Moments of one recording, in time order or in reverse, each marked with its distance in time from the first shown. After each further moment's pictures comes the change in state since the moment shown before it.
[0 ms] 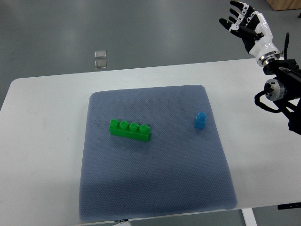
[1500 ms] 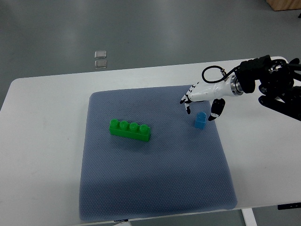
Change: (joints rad) left arm -0.001 0.000 -0.001 0.001 0.000 0.000 0.000; right arm 0.230 -0.128 -0.507 0.338 -1.491 0.140 -0.080
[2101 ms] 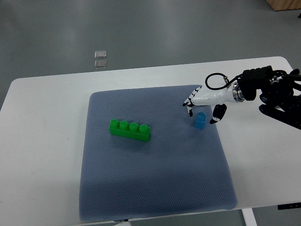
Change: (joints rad) left arm 0.000 0.000 0.000 0.000 0.000 0.000 0.000; right arm -0.056 0.021 -0.001 -0.058 -0.022 -0.088 0.000
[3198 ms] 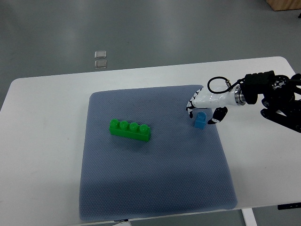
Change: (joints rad) left arm 0.000 0.000 0.000 0.000 0.000 0.000 0.000; right arm -0.021 0.002 -0.031 -0.024 -0.006 -0.094 0.033
